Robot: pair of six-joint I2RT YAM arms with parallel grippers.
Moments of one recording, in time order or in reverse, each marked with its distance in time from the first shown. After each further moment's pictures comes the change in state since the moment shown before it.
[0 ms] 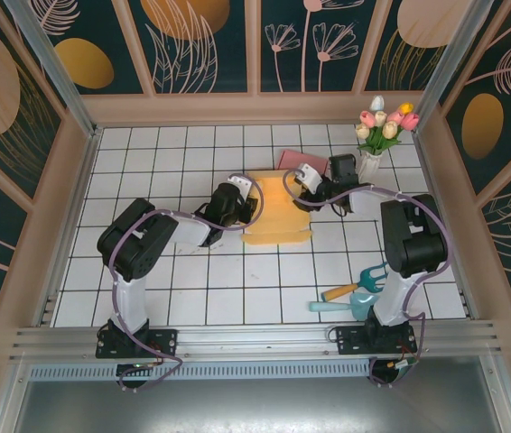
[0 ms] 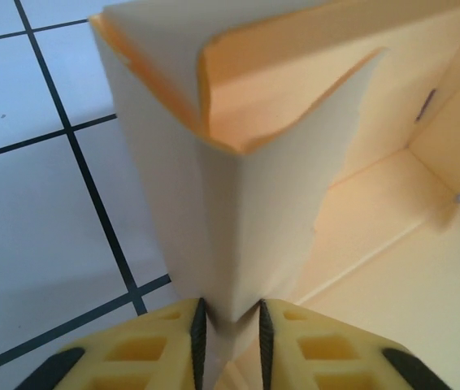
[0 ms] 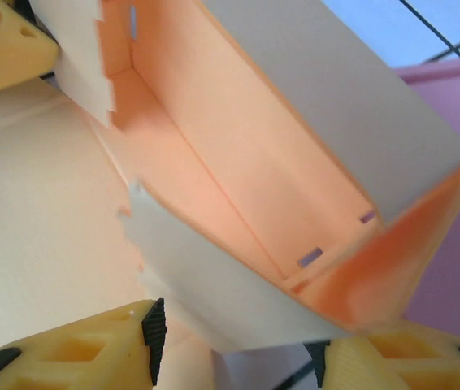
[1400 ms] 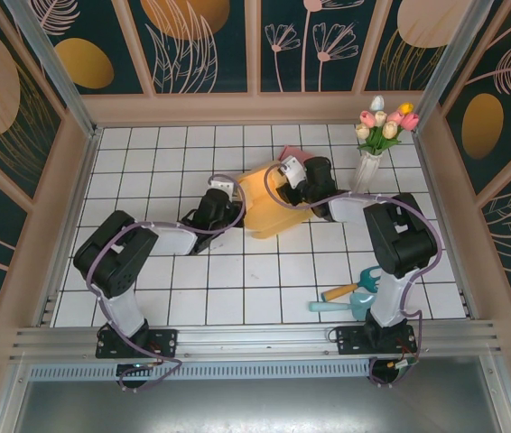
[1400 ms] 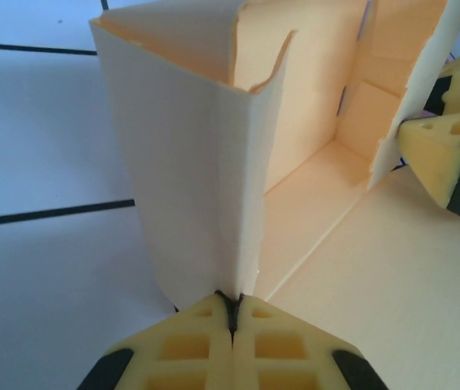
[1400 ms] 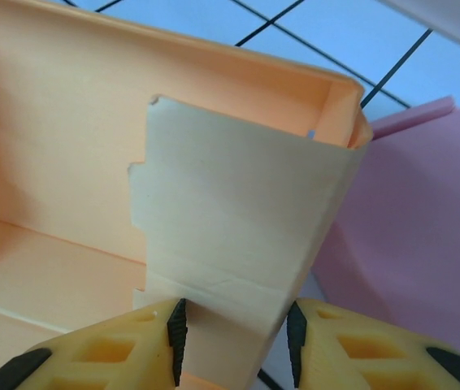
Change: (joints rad) left arm 0.005 -0.190 -0.158 -0.054 0.018 -0.332; right arm 0.168 0.032 -0.029 0.264 0.309 0.384
